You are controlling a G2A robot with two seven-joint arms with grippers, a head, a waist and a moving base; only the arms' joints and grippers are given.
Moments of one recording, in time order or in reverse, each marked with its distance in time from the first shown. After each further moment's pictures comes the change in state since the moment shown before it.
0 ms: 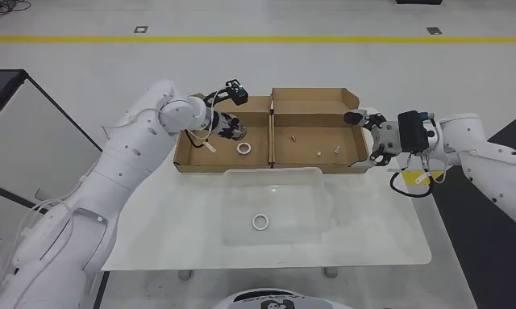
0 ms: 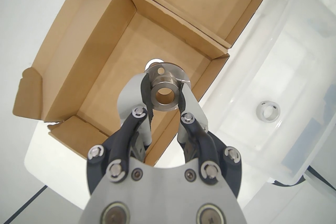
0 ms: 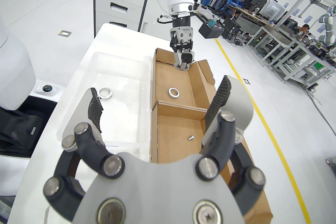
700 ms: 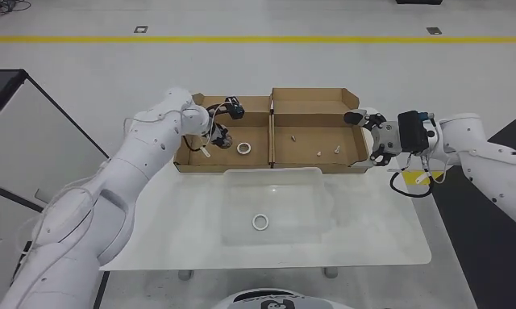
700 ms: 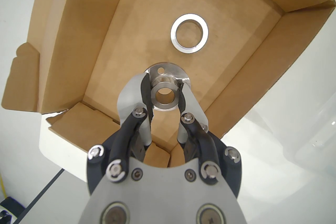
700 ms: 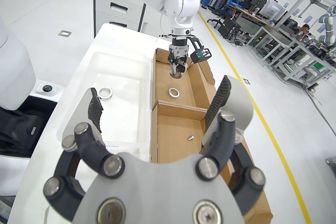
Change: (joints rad) left arm -0.117 -0.118 0.205 0.394 0.191 -0.110 0.155; right arm 0.000 0.000 0.000 0.000 0.000 0.000 0.000
